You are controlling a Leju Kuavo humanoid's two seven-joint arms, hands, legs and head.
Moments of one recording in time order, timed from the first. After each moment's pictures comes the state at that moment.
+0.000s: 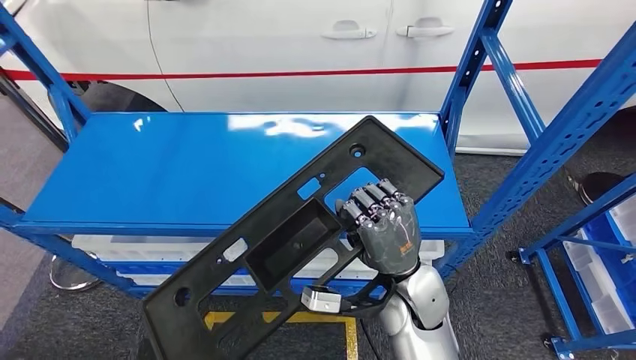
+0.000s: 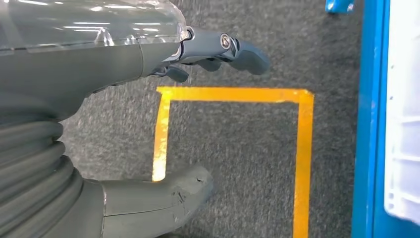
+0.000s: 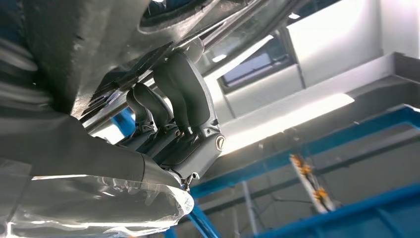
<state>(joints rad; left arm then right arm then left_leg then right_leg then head) -0.15 -0.06 0.90 -0.23 -0.79 0.17 -0.48 -0.16 0.32 0.15 -1.64 1.27 -0.70 -0.61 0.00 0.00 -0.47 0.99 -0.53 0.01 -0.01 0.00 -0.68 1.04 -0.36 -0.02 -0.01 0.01</state>
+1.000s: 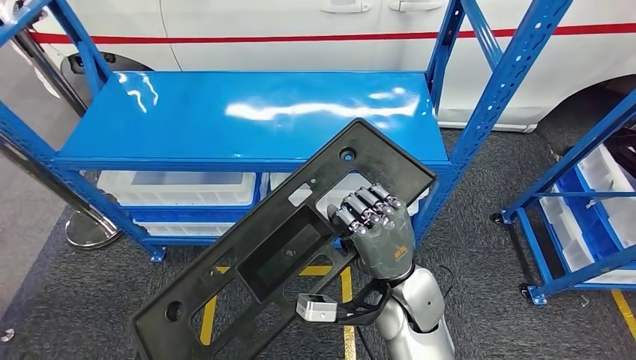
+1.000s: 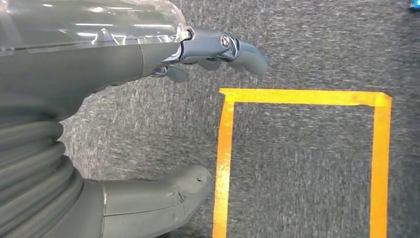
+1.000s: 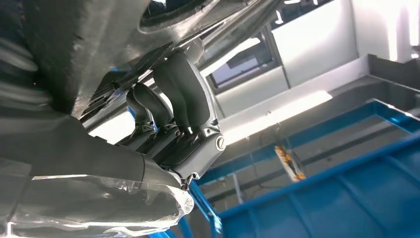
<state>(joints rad) -0.14 -0.06 0.91 -0.23 -0.80 0.17 -0.48 -0.15 0.31 0.18 -1.64 1.24 -0.70 -0.63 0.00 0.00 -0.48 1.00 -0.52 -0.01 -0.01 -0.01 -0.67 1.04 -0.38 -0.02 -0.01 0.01</state>
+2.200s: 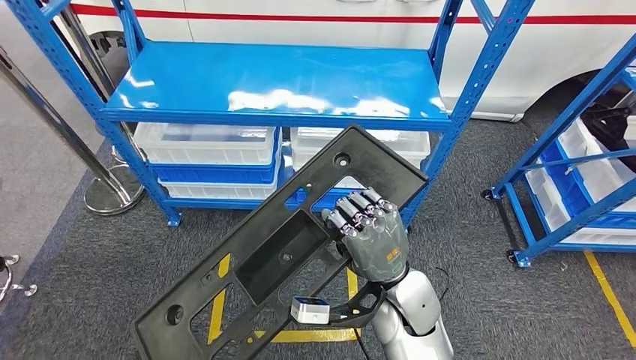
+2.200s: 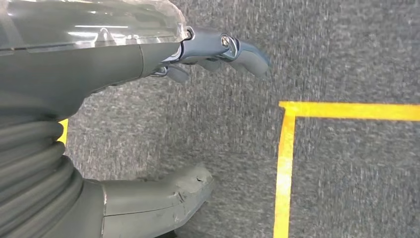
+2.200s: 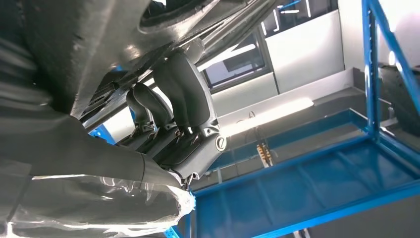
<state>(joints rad) -0.14 -0.06 0.91 -0.23 -0.81 0.17 -0.48 -0.15 0.31 0.19 -1.62 1.29 -0.70 -0.59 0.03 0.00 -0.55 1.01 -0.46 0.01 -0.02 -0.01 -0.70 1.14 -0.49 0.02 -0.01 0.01</state>
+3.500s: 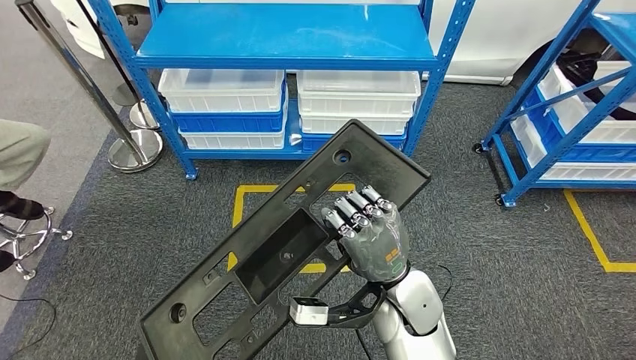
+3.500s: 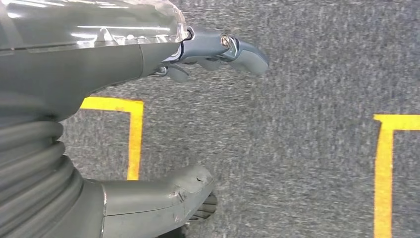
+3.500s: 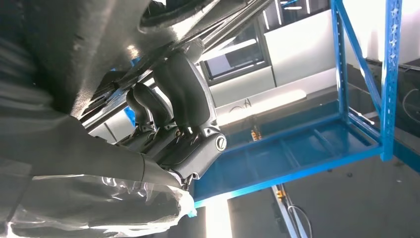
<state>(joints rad) -0.16 -0.07 0.92 -0.23 -0.84 0.16 -0.45 -0.14 0.31 0.20 -1.65 1.35 -0.70 -0.59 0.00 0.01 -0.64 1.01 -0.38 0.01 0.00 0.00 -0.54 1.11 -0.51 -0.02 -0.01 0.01</state>
